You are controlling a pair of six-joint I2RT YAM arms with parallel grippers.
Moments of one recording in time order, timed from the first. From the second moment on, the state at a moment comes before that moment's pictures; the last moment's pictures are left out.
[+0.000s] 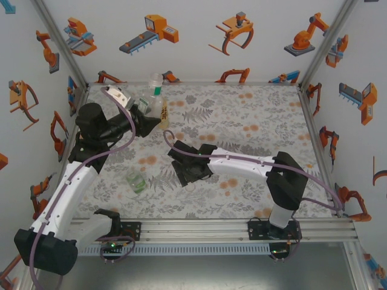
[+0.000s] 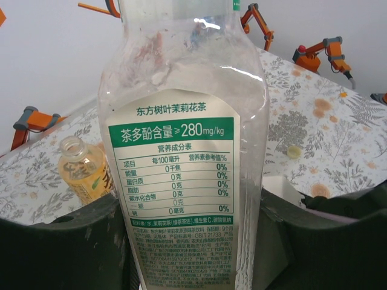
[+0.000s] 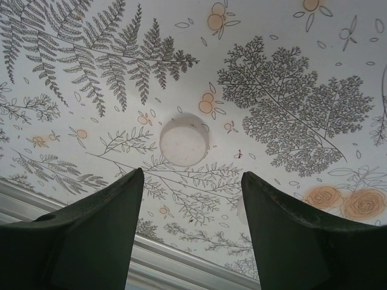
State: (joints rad) left arm -0.29 1.01 0.96 -0.02 0.63 0.04; right arm 1.09 1.76 1.29 -0.73 0.15 0.55
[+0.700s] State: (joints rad) left arm -0.26 1.01 0.96 0.00 0.62 0.03; right arm 1.10 1.82 1.28 -0.71 0.11 0.56
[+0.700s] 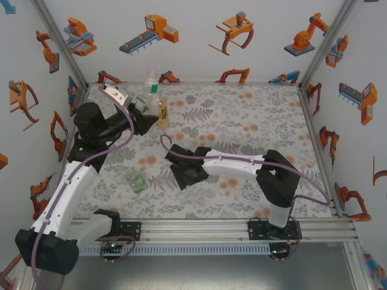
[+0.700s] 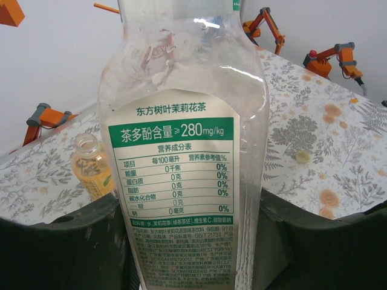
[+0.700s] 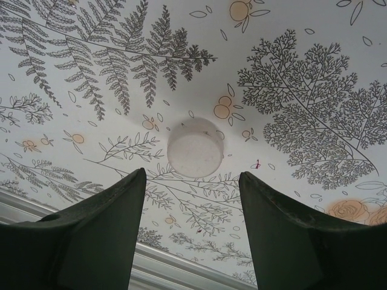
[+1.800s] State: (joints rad) left arm -0.26 1.05 0.95 0.00 0.62 0.03; right arm 1.09 1.91 1.27 -0.63 0.11 0.55
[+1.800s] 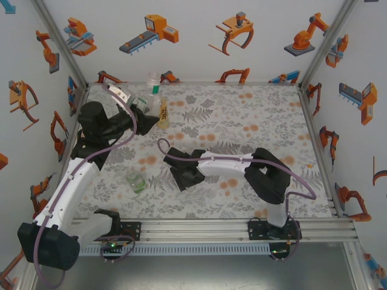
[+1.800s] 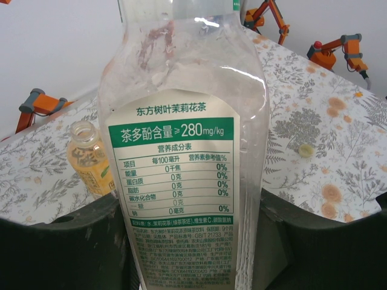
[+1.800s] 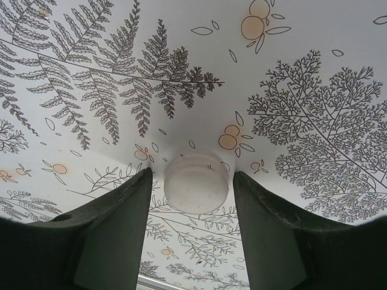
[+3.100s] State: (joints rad) left arm -0.27 1.06 0.95 0.00 0.61 0.03; right arm 1.09 1.91 1.27 -0.67 0.10 0.55
